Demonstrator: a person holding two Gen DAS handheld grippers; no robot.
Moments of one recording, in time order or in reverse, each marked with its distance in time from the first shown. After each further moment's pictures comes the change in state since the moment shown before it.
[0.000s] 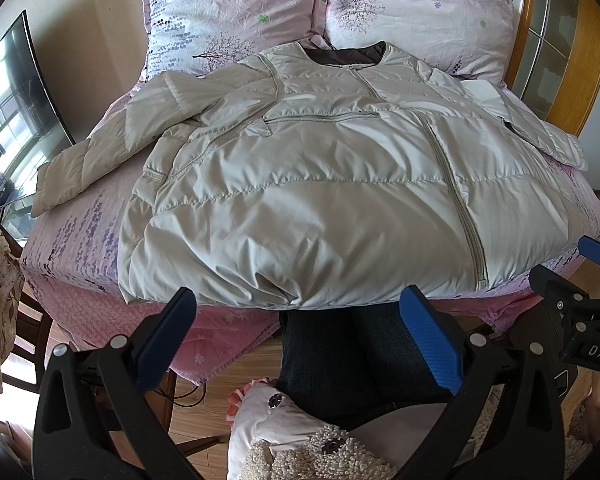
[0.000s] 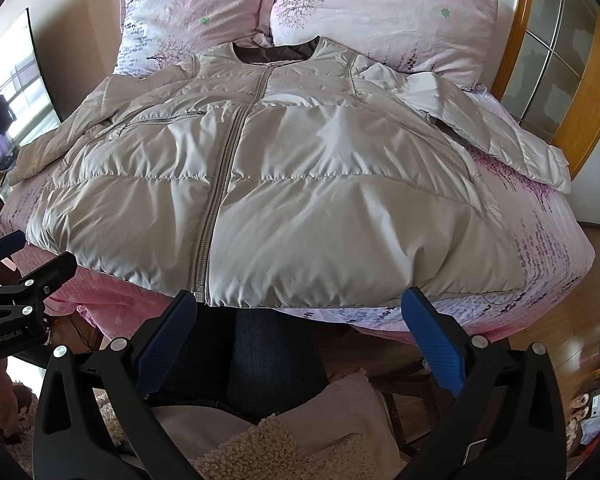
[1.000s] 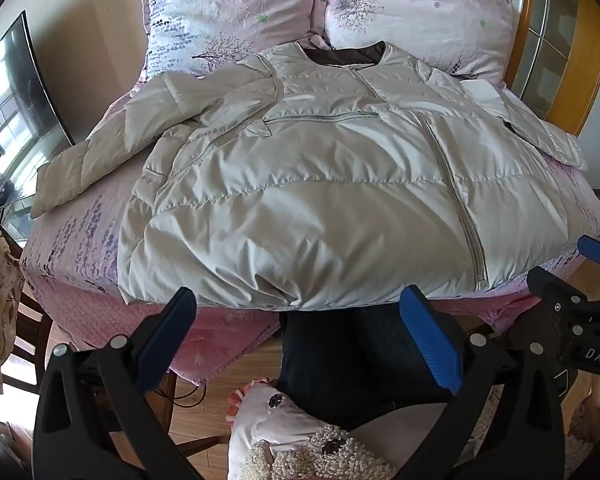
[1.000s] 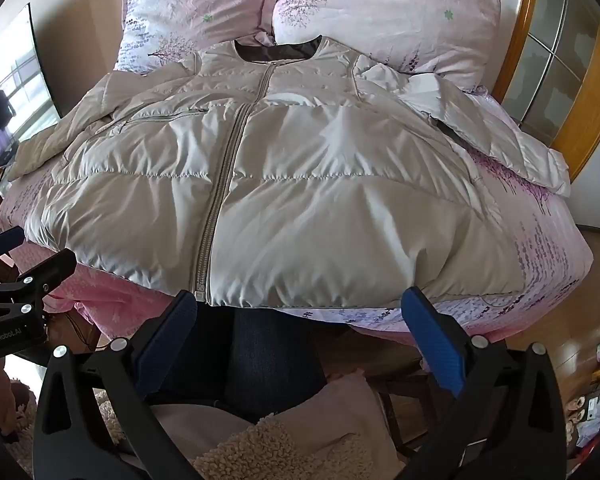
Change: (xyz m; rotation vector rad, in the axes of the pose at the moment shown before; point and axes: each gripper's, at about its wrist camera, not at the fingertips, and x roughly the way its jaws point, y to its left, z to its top) left arm 0.000 0.000 0.000 0.000 -0.001 -0.001; right arm 0.000 0.002 0.000 -0.005 0.000 -0.007
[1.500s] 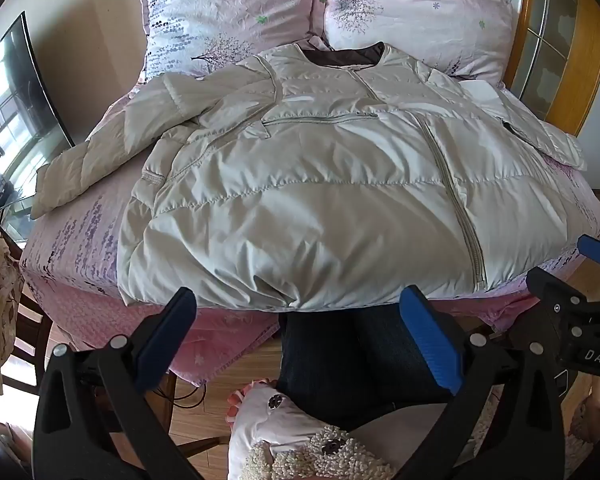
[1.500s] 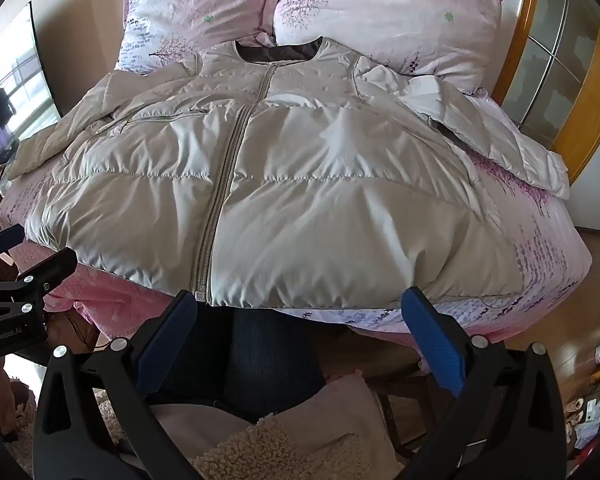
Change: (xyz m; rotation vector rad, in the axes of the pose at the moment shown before) left arm 0.000 0.000 0.000 0.001 -0.005 0.001; right arm -0.002 0.000 0.000 -0.005 -0.003 -0.005
